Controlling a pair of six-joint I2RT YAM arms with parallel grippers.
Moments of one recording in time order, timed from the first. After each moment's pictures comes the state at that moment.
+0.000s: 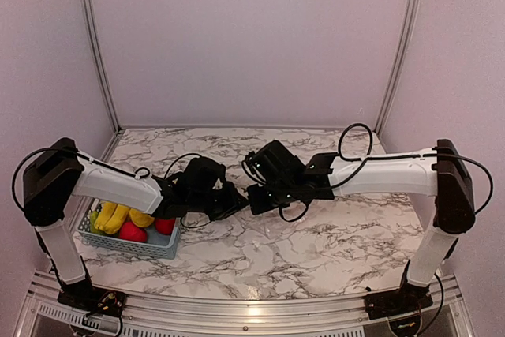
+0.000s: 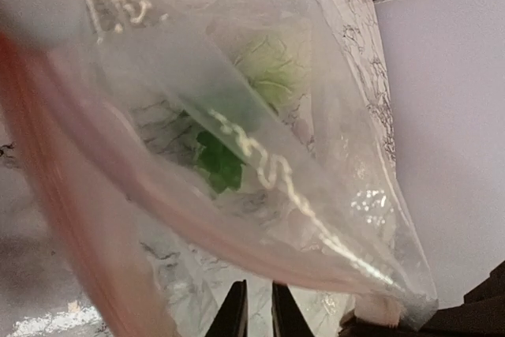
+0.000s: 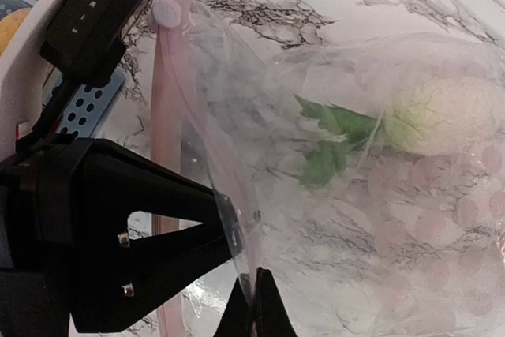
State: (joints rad) left arm -0.92 1.79 0.96 0.24 0.08 -1.12; right arm 1.02 1.77 1.29 -0.41 0.18 0.50
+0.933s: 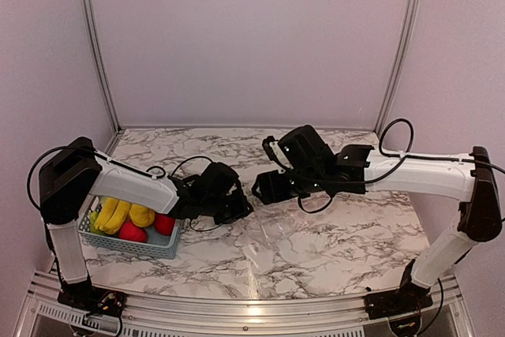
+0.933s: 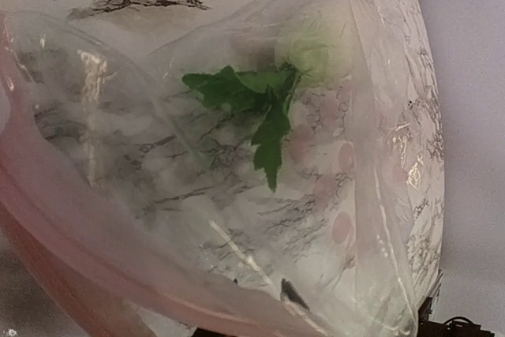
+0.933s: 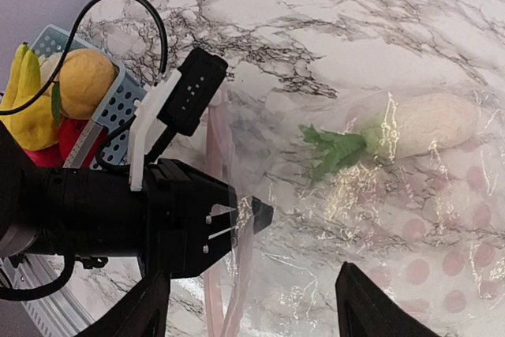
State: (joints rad) left arm -0.96 1.91 1.07 0.11 -0.02 -1.08; right arm 0.98 1.57 1.19 -0.41 0.12 0.48
